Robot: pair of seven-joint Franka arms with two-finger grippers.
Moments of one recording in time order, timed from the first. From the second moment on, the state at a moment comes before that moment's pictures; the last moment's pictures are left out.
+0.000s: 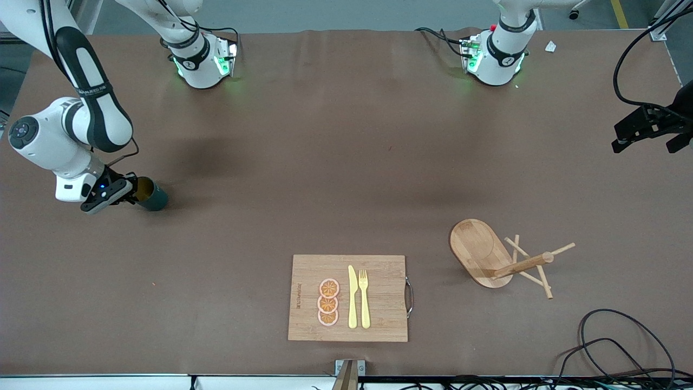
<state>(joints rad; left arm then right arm) -0.04 0.04 0.00 -1.45 0.01 1.56 0.00 -0.22 0.22 -0.03 -2.34 0.14 2.63 -1.06</state>
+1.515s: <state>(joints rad) -0.04 0.03 0.00 -1.44 0.01 1.56 0.00 -0.21 0.18 -0.02 -1.78 0.17 1.91 -0.46</state>
